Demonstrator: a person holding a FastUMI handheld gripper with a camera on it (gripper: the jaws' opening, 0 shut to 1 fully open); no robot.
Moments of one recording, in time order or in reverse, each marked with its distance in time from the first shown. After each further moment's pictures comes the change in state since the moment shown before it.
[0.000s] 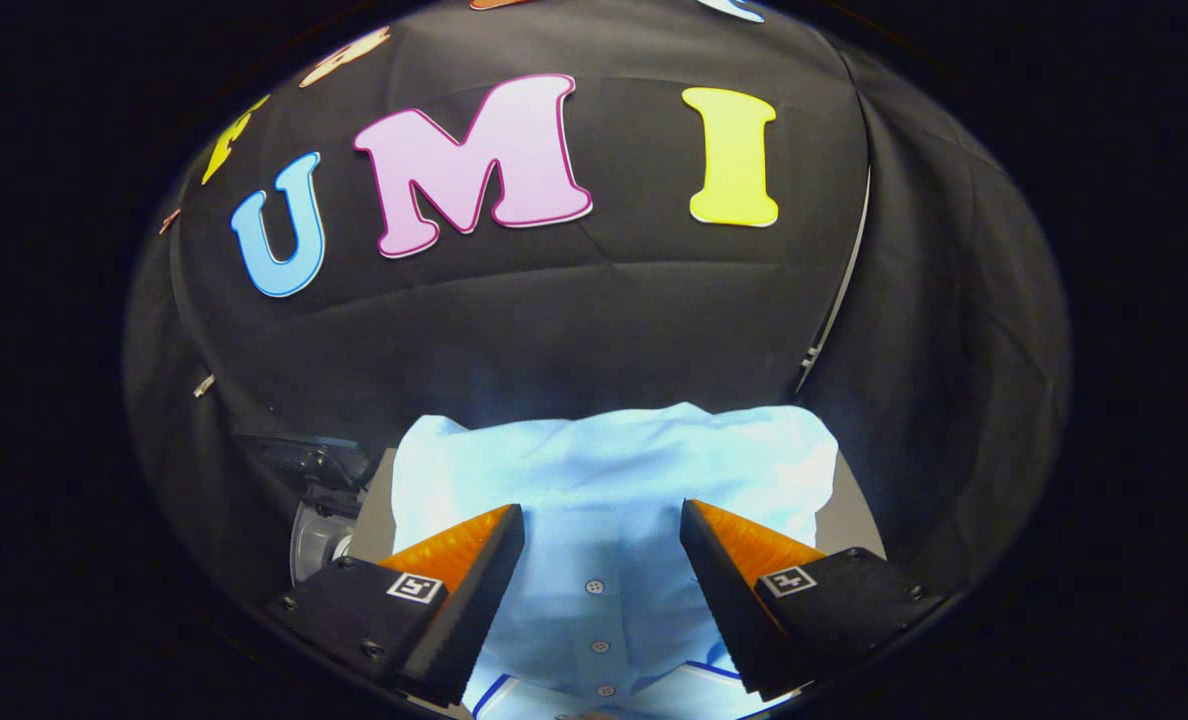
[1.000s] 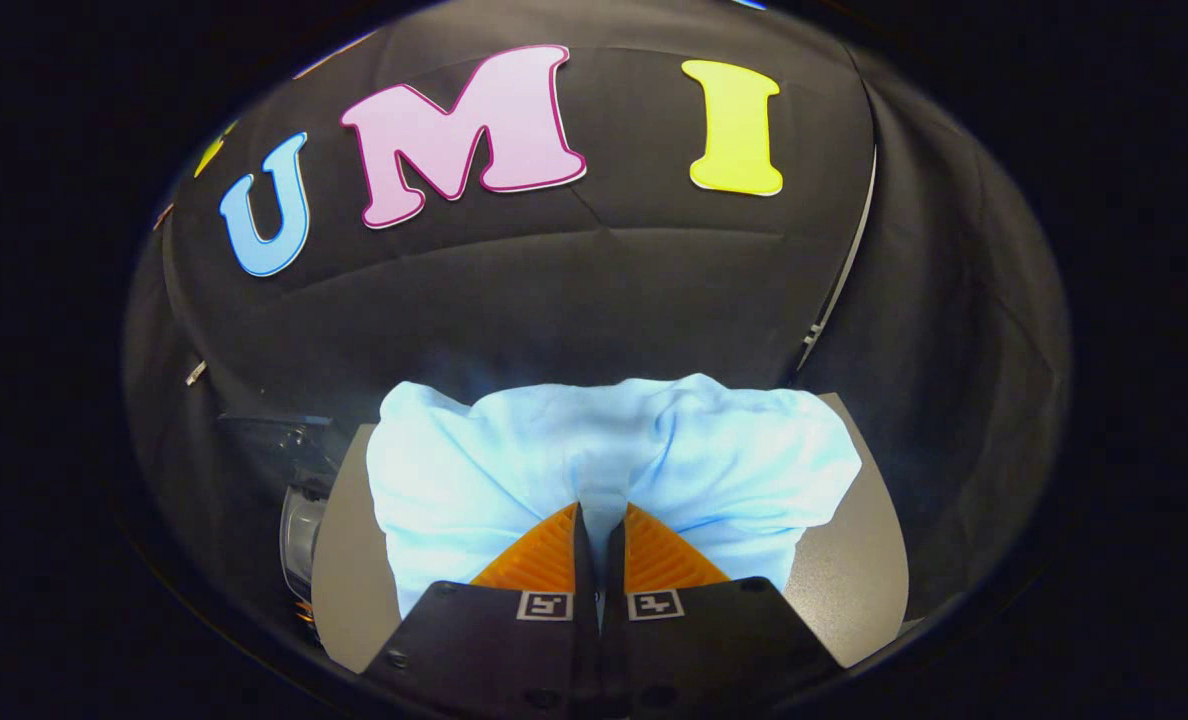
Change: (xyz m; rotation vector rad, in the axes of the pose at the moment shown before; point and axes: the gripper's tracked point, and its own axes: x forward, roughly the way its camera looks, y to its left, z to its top) arm 0.012 -0.001 -0.010 -0.008 0.033 -0.011
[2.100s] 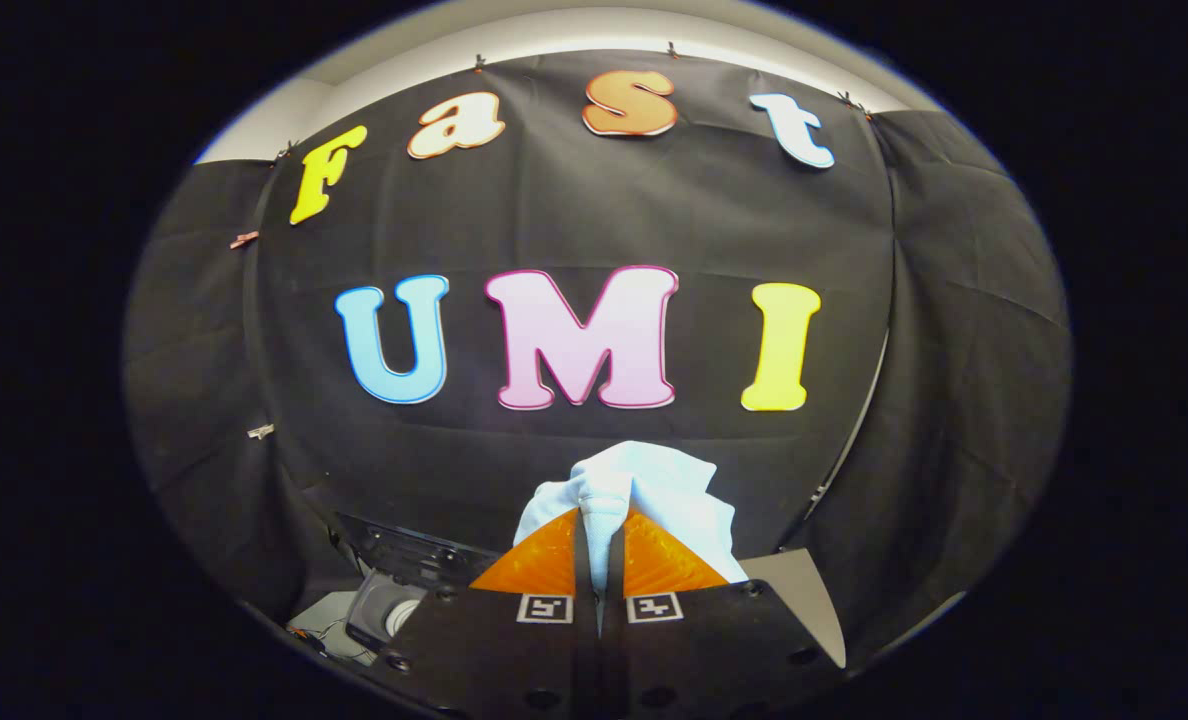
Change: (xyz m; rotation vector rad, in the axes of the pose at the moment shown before) arm -0.217 0.150 0.142 -0.112 -0.467 0.124
